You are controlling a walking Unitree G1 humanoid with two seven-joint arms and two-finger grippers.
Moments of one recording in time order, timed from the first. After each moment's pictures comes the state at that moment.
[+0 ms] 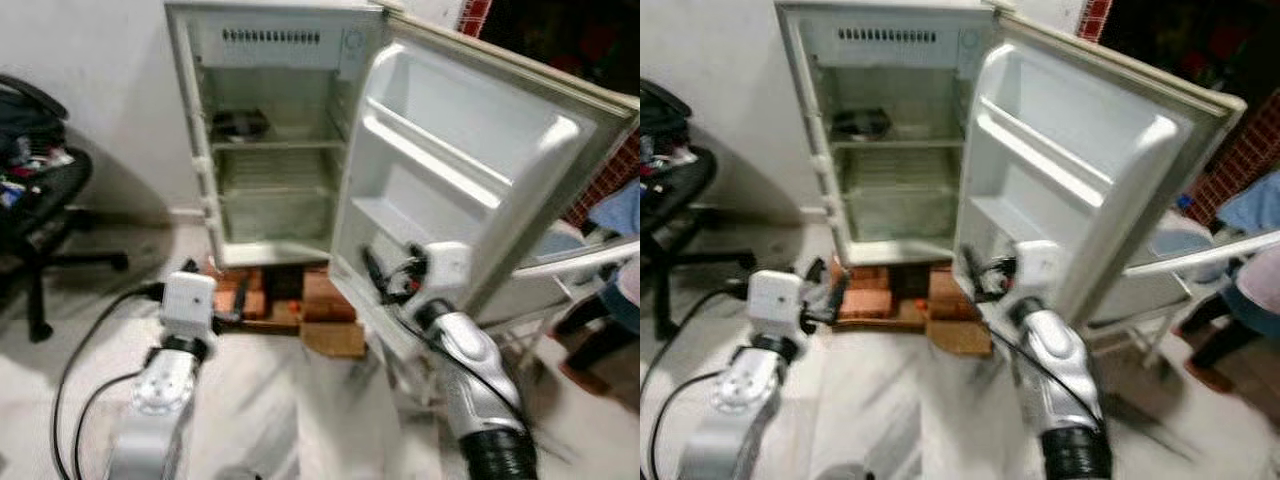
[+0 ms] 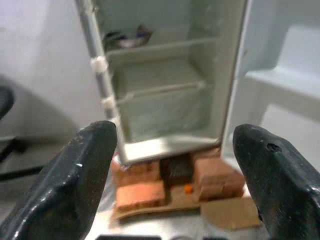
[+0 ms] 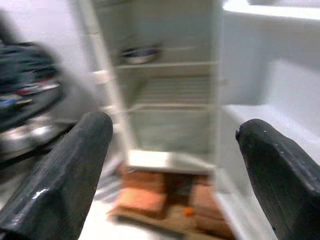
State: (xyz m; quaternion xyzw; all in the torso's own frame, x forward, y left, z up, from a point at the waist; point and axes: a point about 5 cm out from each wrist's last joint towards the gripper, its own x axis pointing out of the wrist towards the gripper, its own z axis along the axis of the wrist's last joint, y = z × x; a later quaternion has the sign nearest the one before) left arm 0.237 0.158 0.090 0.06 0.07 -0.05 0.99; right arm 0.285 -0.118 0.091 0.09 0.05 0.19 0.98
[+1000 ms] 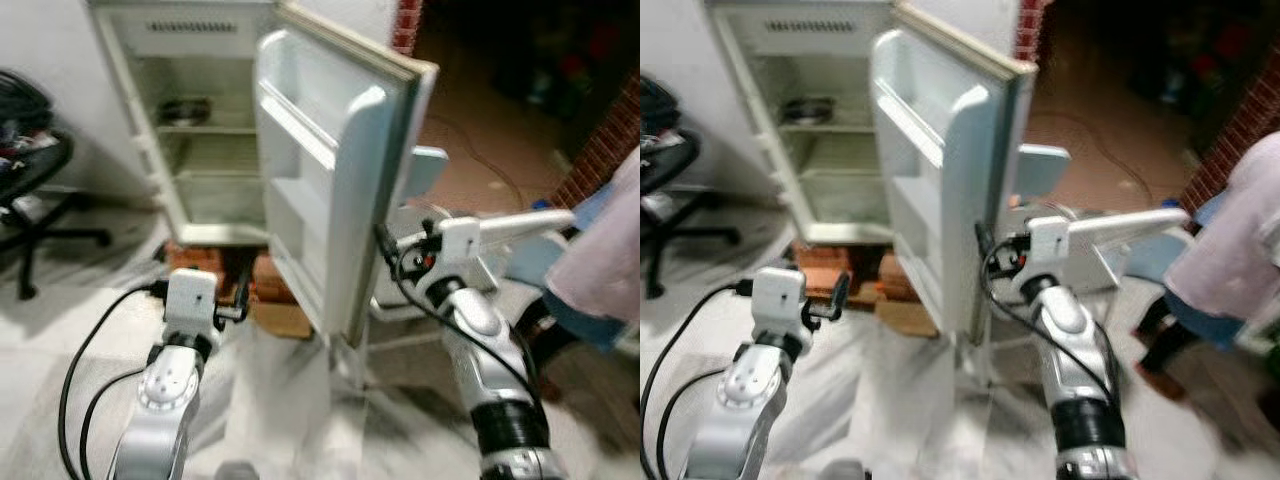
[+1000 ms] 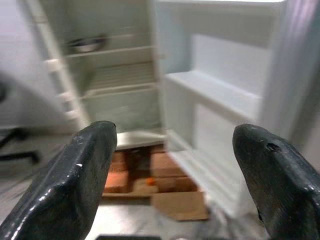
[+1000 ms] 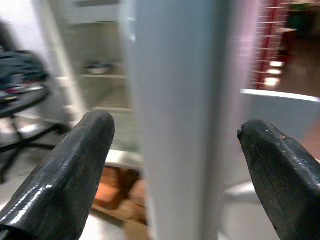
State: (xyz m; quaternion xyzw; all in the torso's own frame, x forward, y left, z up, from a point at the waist) left arm 0.241 0.157 0.092 0.06 0.06 -0.05 1.00; right arm 0.310 -0.139 0.108 0.06 0.01 0.15 0.99
